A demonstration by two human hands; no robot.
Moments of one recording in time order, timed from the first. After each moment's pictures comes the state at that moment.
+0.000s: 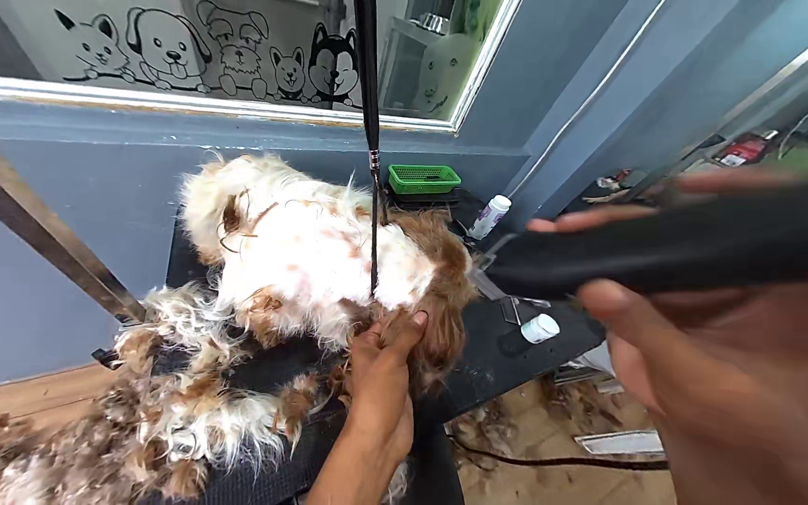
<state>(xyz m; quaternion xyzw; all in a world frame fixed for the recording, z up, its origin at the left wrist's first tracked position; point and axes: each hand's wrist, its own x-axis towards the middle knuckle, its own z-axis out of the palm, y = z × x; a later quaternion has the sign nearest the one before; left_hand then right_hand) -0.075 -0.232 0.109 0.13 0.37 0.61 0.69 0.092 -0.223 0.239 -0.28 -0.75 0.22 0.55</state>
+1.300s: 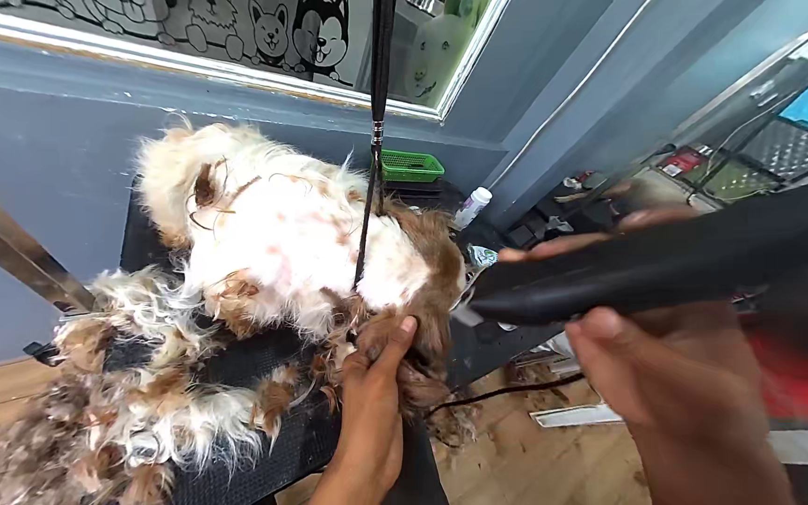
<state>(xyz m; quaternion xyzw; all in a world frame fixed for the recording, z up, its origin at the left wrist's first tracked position) -0.072 -0.253 0.096 0.08 0.36 0.60 0.71 0.098 -0.232 0.224 -0.30 -0.71 0.37 0.53</state>
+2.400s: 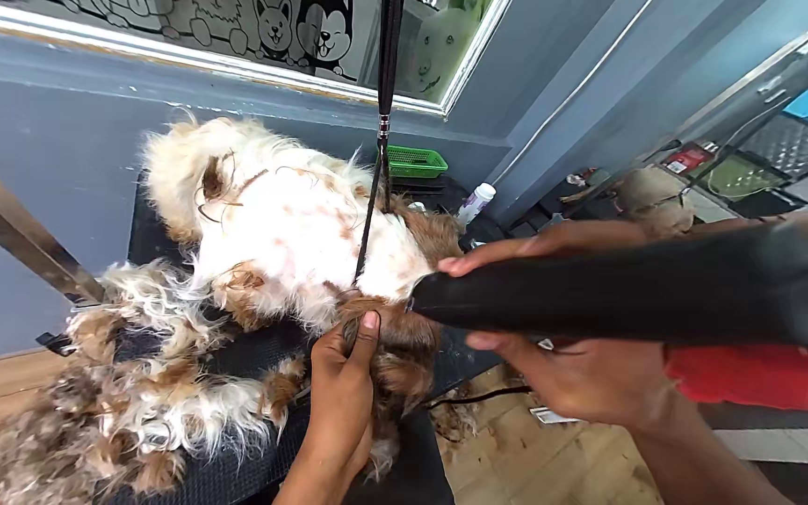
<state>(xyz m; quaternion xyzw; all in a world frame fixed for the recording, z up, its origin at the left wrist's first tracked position) -0.105 -0.254 0.086 0.19 0.38 0.64 0.64 0.066 -0.219 0.215 -0.25 -0.87 0.18 0.39</state>
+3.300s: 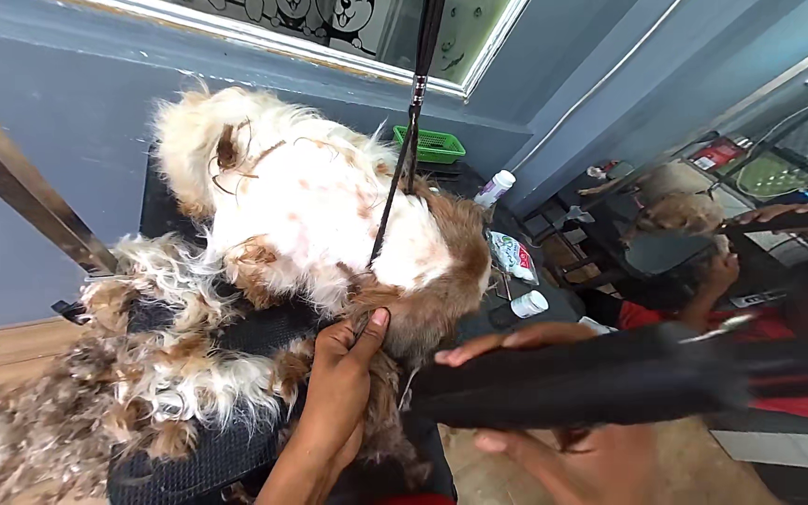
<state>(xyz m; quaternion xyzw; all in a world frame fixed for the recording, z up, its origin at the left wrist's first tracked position) -0.124 -0.264 0.072 0.22 0.36 0.60 0.68 0.073 -0.278 0.152 -0.32 -0.80 0.30 0.41</state>
